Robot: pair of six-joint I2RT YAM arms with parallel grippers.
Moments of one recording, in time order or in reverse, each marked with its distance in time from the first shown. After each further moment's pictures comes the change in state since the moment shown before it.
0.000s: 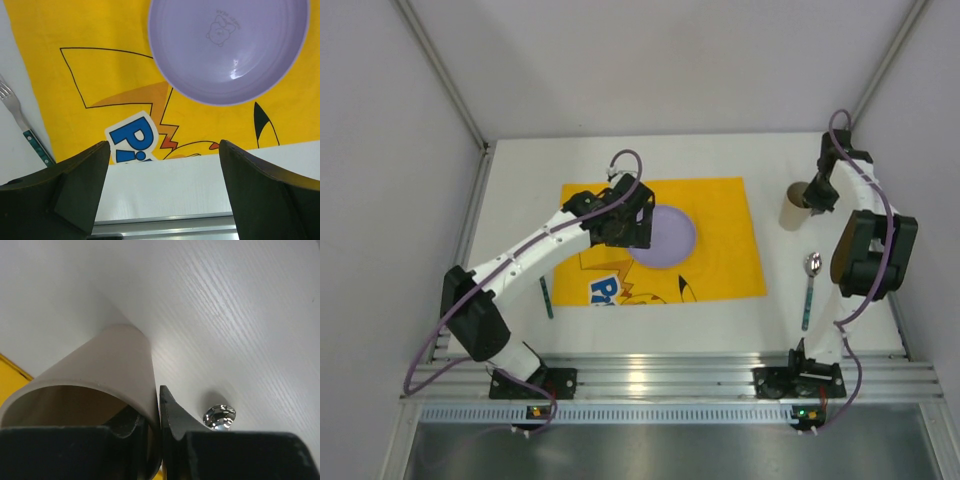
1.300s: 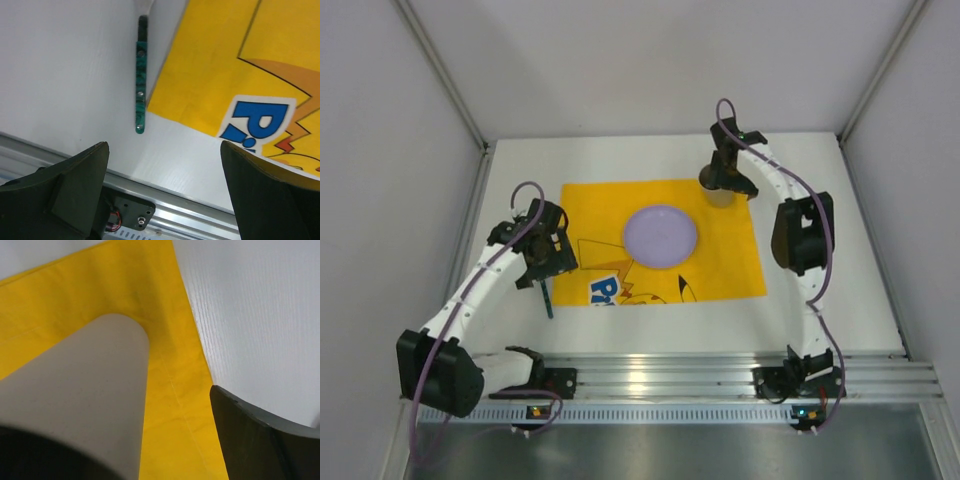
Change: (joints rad) left arm 0.454 -0.371 -0.428 -0.107 0.080 -0.079; right arm 0.478 0.340 0.461 -0.134 0.154 0.055
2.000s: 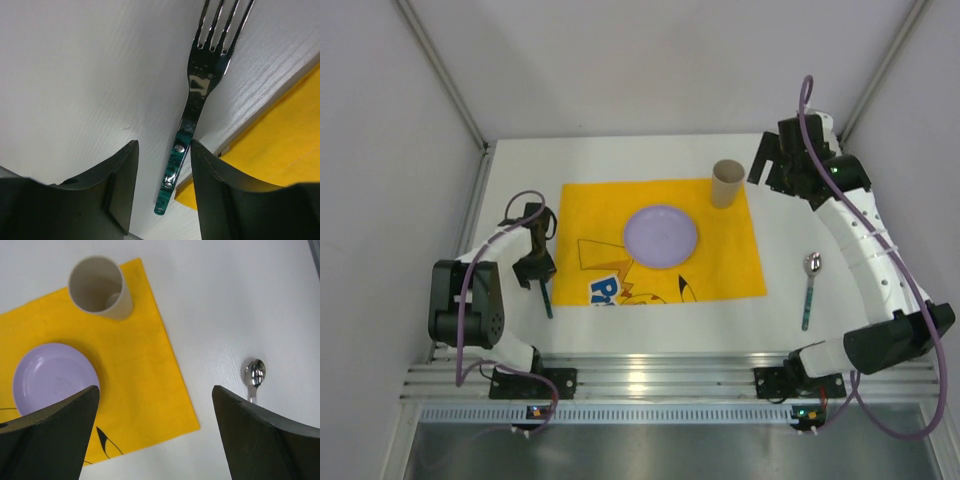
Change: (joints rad) left arm 0.244 0.355 -0.121 0.292 -0.056 0.093; right arm -0.008 -0.818 -0.373 0.011 0.022 -0.039
